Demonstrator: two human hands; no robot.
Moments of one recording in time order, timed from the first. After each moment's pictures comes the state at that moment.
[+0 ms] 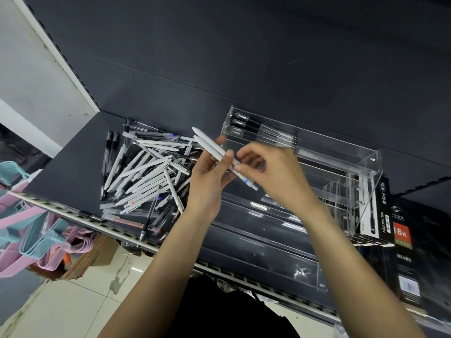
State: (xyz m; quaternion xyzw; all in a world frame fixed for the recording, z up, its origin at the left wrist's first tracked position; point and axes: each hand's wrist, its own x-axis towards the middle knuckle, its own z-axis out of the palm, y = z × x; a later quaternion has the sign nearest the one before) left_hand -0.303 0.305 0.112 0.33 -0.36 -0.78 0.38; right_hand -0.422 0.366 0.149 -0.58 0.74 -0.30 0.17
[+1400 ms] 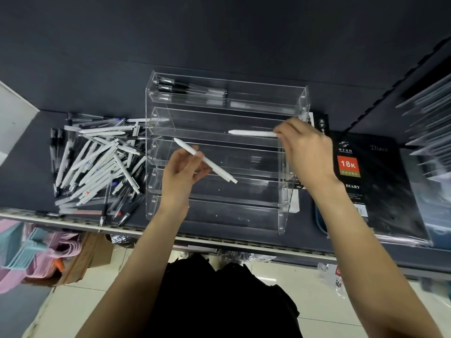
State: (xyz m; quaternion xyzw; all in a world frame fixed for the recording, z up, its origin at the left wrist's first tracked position) left_hand -0.322 0.386 0.088 0.42 -0.47 -0.72 0.30; right_hand -0.526 0.502 0.094 -0.53 0.81 -0.19 -0.18
